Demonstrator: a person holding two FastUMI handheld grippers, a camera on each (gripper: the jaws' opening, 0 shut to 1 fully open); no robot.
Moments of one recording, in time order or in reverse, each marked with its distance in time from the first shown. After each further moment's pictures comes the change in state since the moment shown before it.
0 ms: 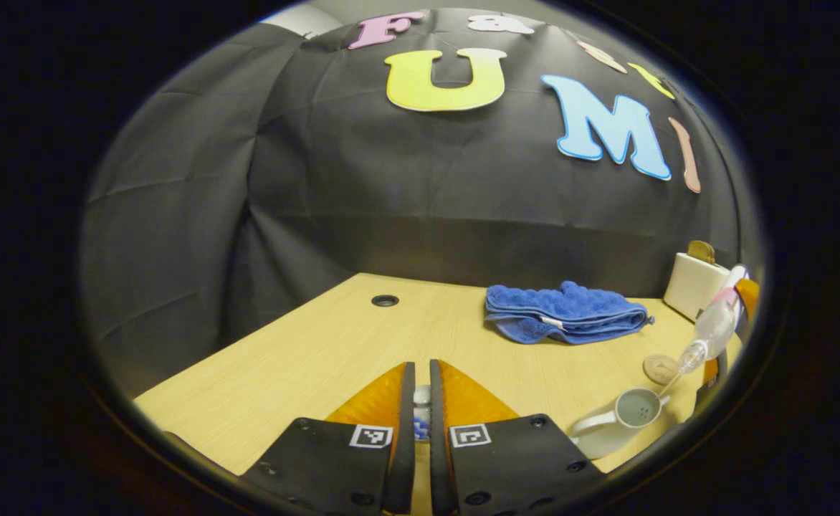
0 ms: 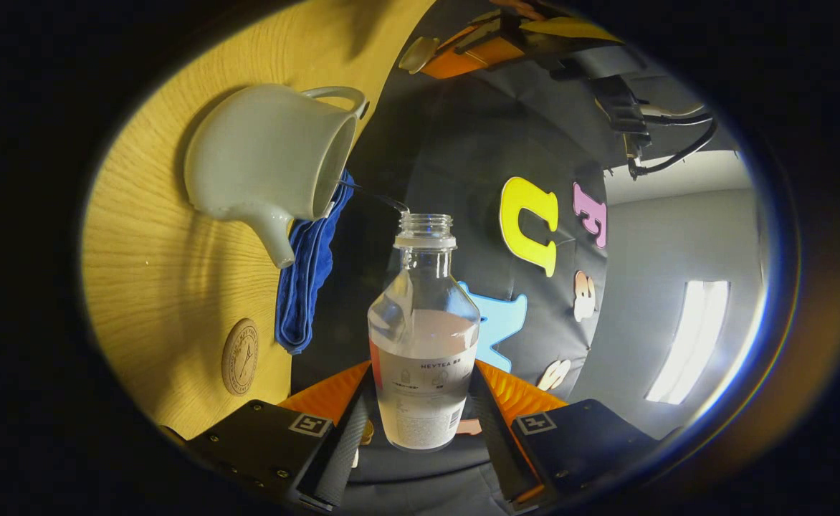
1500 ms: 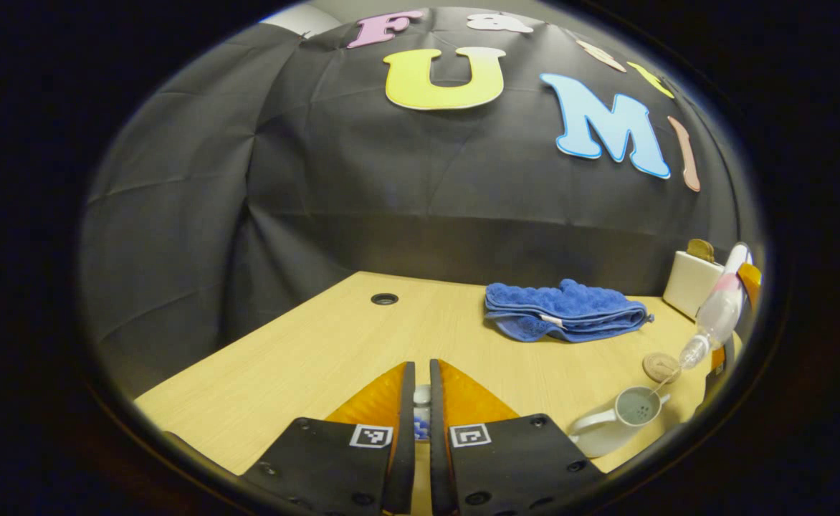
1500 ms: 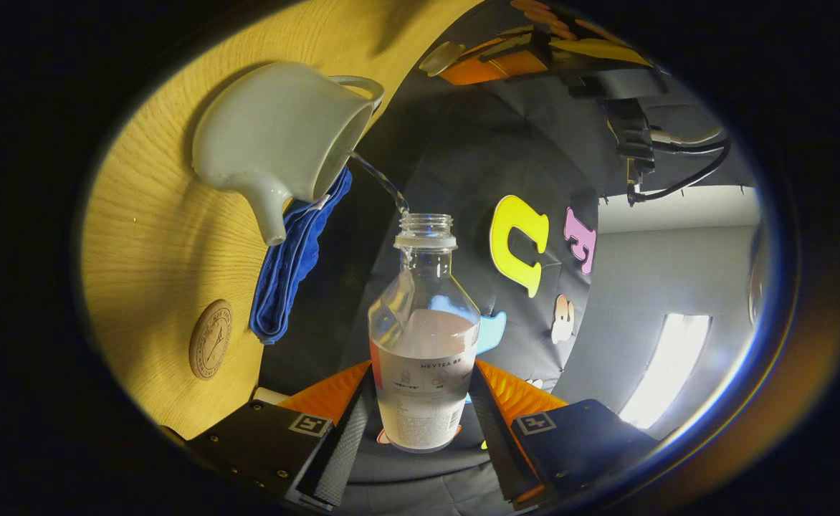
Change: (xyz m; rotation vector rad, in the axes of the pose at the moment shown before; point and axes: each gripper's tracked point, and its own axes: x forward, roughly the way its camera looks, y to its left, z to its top) left arm -0.001 0.001 -0.001 0.005 0.007 -0.004; right arm 0.001 -0.010 0.001 -0.133 -0.037 -0.075
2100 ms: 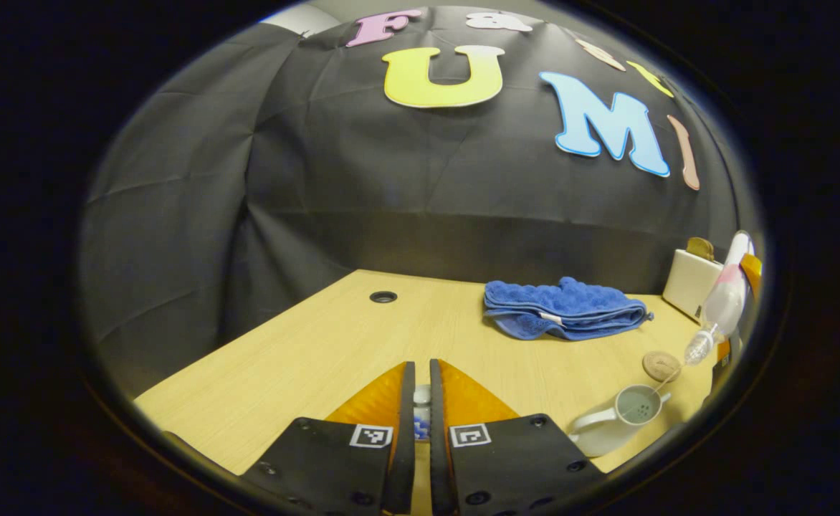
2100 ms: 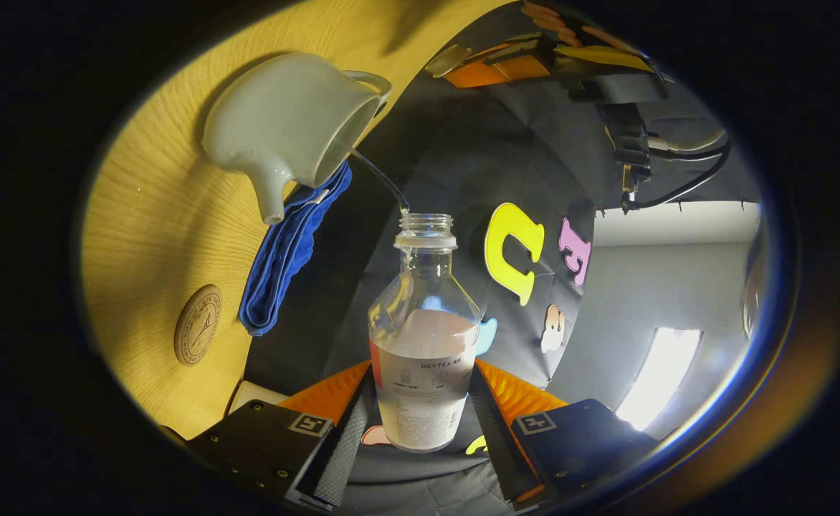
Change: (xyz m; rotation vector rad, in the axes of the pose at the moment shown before) left arm 0.001 -0.001 -0.002 0.003 0.009 -0.005; right arm 0.002 -0.009 -0.002 -0.058 -0.025 -0.022
